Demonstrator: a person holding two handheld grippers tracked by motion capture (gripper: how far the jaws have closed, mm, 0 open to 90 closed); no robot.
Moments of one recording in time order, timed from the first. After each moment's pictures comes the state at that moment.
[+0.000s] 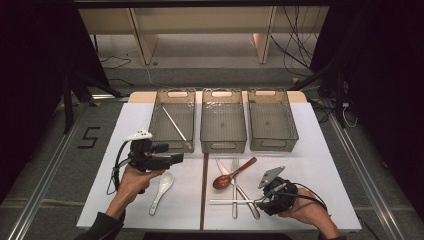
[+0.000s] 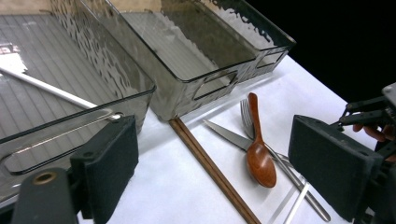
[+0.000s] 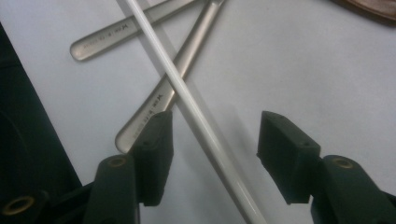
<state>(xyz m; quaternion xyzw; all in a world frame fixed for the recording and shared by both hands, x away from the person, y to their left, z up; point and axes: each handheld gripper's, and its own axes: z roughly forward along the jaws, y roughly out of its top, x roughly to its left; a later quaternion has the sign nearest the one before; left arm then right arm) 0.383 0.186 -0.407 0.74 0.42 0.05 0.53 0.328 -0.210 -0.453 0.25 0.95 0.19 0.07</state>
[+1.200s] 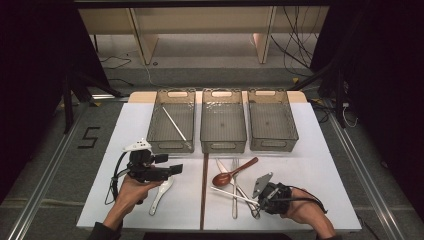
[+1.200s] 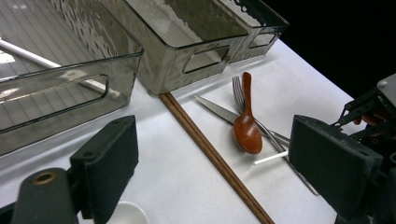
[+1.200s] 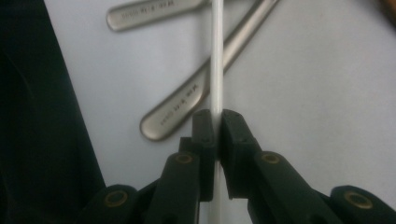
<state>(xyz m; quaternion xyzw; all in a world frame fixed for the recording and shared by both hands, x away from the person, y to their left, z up) 0.368 0.189 -0.423 0.74 0.42 0.03 0.52 0.322 -0.195 -0.452 0.15 0.97 0.15 0.07</state>
